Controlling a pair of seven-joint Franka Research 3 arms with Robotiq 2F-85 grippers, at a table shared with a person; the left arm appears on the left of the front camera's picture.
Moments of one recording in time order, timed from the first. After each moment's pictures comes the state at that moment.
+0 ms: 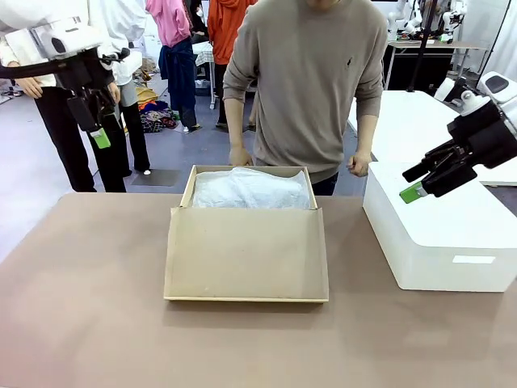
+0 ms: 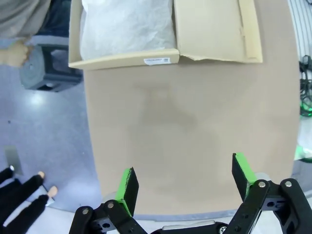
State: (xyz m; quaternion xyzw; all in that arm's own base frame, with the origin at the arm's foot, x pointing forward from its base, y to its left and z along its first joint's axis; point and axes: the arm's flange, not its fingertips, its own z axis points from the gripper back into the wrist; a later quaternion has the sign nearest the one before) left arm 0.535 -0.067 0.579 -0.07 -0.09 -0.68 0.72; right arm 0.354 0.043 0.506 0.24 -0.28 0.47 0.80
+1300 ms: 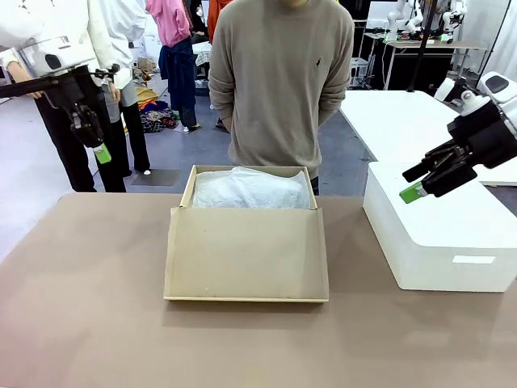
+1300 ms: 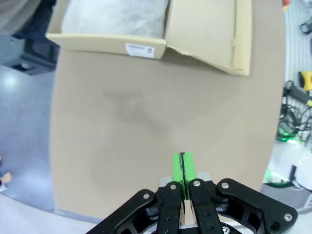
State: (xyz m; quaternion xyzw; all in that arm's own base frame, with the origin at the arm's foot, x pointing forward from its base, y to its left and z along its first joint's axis) left arm 0.523 -0.039 0.542 -0.14 -0.05 -0.59 0.80; right arm 0.354 0.043 0.506 0.24 -0.28 0.47 0.80
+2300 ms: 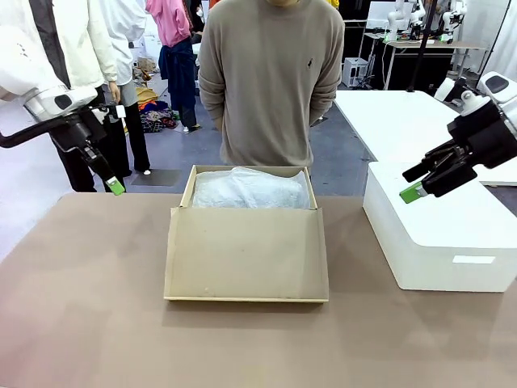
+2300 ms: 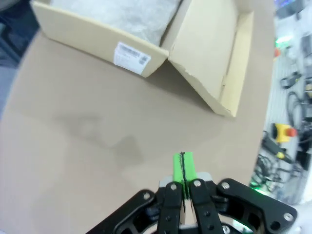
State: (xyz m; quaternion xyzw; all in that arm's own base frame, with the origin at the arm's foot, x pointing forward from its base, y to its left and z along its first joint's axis) left arm 0.526 -0.024 0.461 -0.27 -0.06 -0.46 0.84; right arm 0.354 0.043 0.506 0.24 -0.28 0.47 0.80
